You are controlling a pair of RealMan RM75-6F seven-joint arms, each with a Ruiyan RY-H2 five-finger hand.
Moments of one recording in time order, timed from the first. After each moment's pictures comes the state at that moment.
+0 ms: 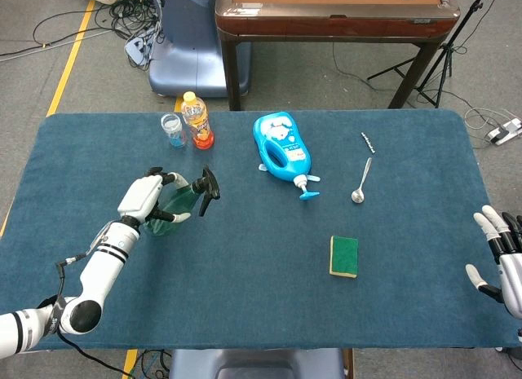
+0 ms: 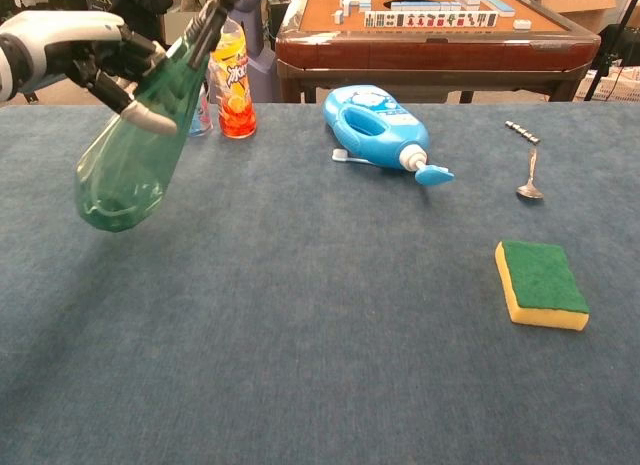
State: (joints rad) left arm -0.78 -1.27 -0.32 -1.72 0.84 0.93 0.09; right arm 0.01 -0.95 0.07 -1.73 -1.53 1.56 -0.04
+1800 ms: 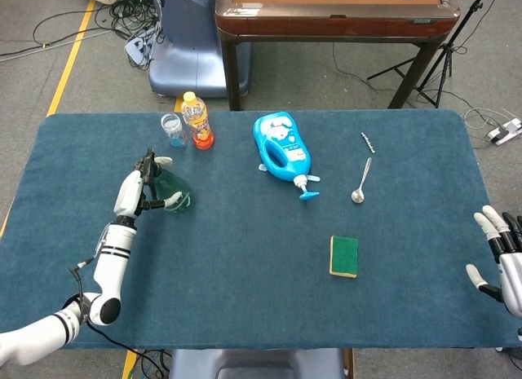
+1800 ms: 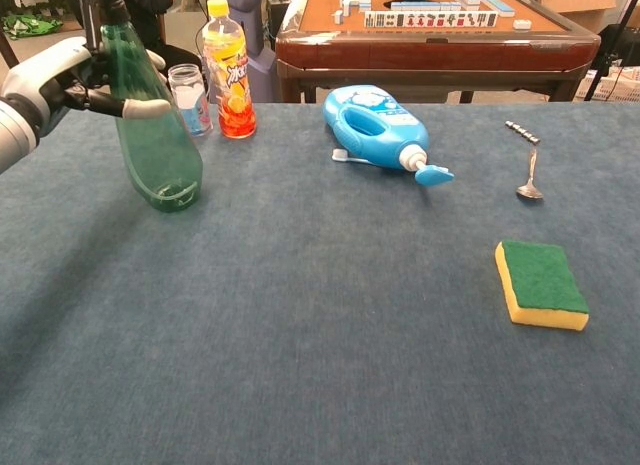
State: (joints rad) left arm -0.68 -1.63 -0.36 -1.17 1.18 1.06 -0.46; right arm 0.01 -0.95 0.07 -1.73 -1.52 1.55 -0.05
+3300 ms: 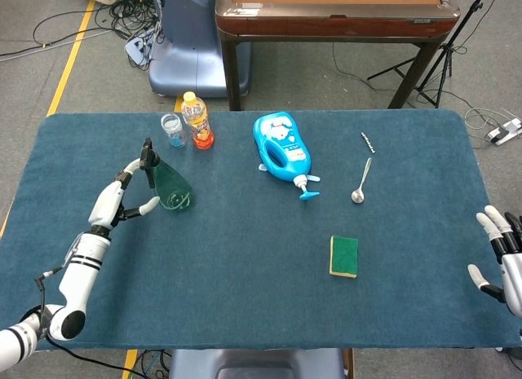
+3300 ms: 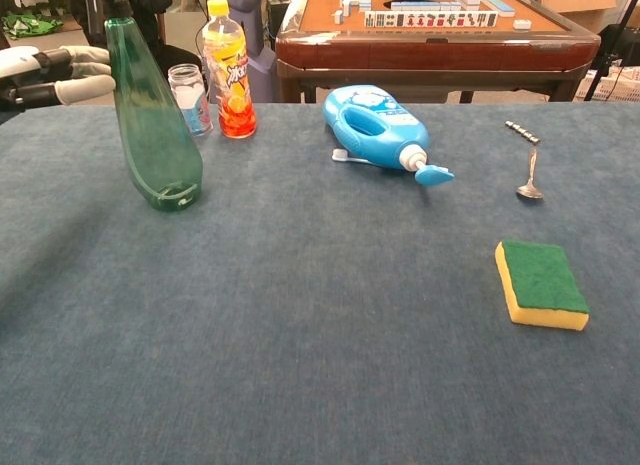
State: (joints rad) left arm -0.59 -1.41 -0.29 -1.36 1.20 1.00 -0.43; right arm 0.01 -0.95 0.07 -1.72 -1.52 1.56 -0.04
